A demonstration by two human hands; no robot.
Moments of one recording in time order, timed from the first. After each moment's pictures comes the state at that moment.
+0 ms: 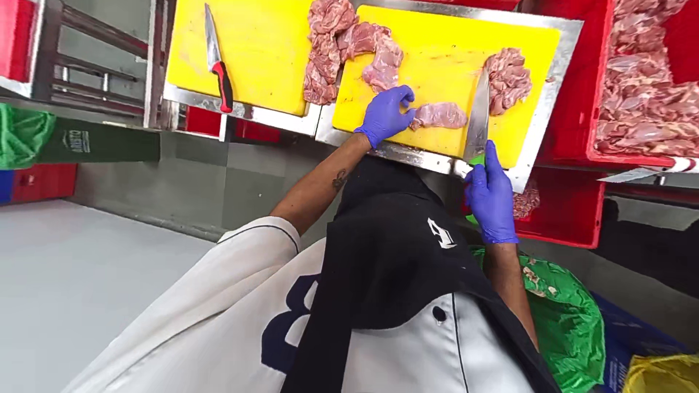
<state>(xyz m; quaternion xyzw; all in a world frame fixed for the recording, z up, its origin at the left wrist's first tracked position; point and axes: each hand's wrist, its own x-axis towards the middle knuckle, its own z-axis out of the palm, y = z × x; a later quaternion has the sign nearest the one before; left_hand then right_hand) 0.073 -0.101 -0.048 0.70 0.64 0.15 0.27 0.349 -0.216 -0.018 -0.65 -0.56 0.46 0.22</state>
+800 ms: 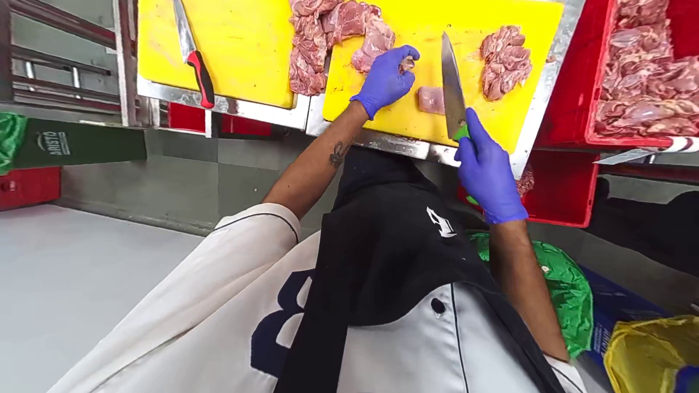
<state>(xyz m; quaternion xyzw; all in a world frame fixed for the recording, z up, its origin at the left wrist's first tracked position) 0.074 -0.055 -0.046 0.71 0.60 0.22 0.30 0.325 -0.182 0.020 -0.63 -0.65 0.41 0.12</state>
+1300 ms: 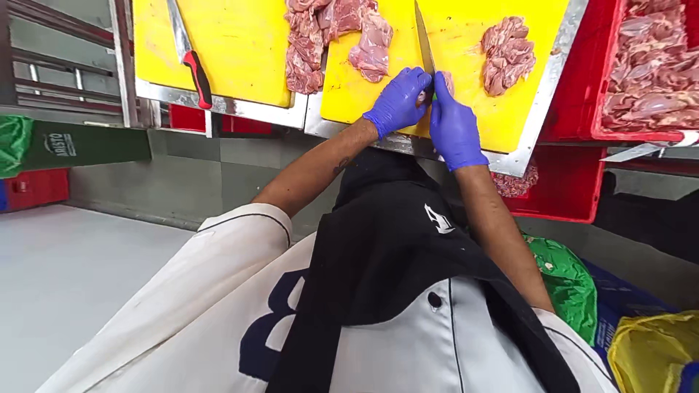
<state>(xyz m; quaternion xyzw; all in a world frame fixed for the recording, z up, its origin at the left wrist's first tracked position) 0.108 -0.083 -0.058 0.81 0.53 0.14 0.22 0.269 -0.133 -0.011 -0.62 -0.73 0.28 0.07</state>
